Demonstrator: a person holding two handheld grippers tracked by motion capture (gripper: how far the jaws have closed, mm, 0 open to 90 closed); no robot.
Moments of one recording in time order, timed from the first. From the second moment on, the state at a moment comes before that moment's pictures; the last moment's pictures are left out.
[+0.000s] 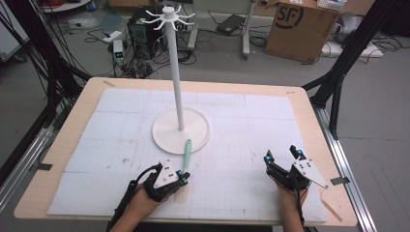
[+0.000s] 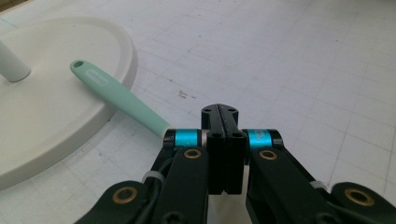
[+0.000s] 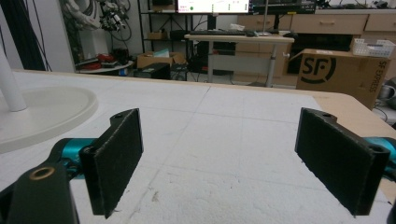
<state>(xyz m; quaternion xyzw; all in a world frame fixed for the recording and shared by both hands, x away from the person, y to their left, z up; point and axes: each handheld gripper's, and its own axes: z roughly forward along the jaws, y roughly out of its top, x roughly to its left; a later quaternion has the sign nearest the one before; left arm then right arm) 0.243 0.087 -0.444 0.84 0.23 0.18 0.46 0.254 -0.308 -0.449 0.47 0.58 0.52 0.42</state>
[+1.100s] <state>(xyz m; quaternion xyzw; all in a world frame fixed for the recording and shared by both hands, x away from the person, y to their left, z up) 0.247 0.076 -0.448 0.85 0.25 0.19 0.43 0.254 -0.307 -0.449 0.47 0.58 0.52 0.42</state>
